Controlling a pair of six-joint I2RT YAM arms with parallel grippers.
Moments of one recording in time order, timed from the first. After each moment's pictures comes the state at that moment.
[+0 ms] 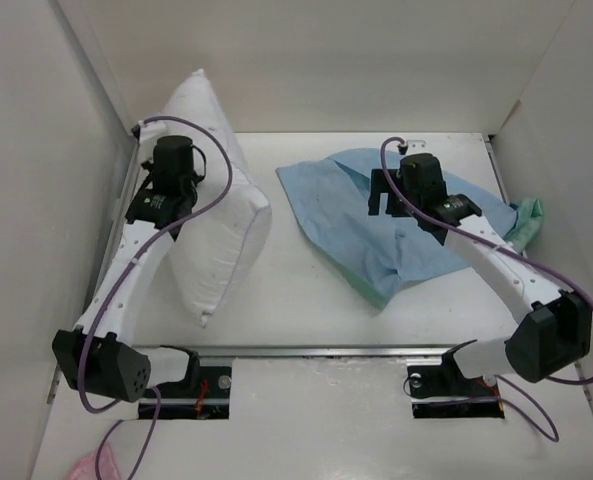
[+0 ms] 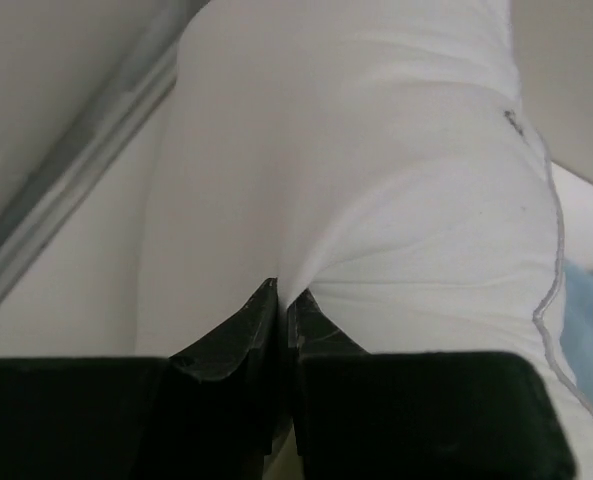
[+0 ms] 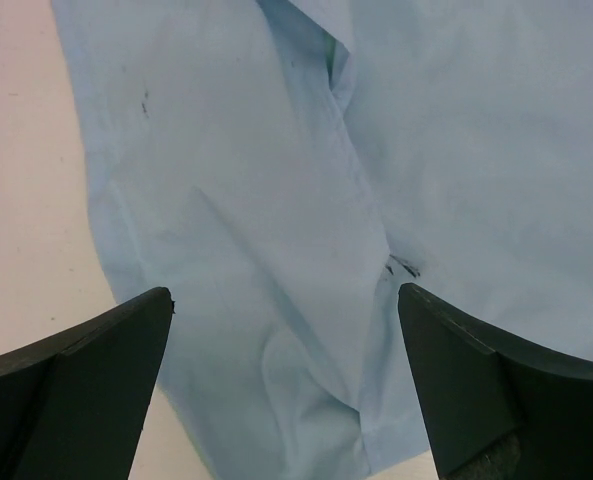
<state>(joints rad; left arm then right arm) -0.26 1.28 1.28 -0.48 -0.51 -0.47 0.39 1.36 1.20 -0.48 0.19 0.29</state>
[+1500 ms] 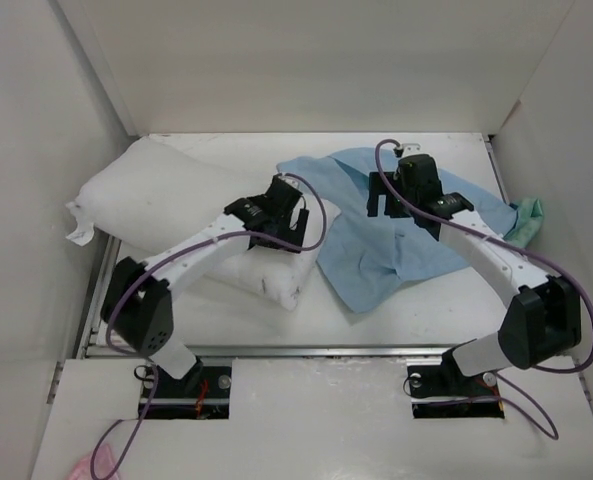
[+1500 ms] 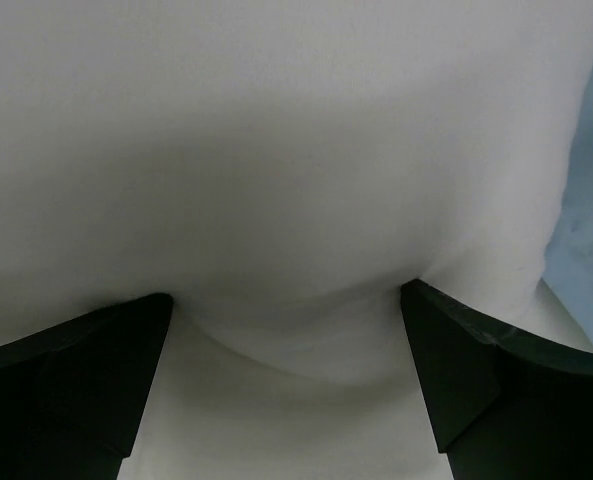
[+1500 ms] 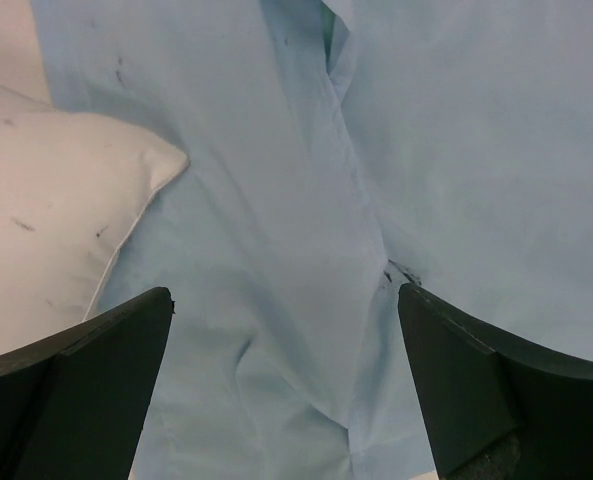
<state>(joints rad) -0.69 1.52 1.22 -0.72 -0.27 -0.36 0.37 1.43 1.17 -0.41 0.12 0.26</state>
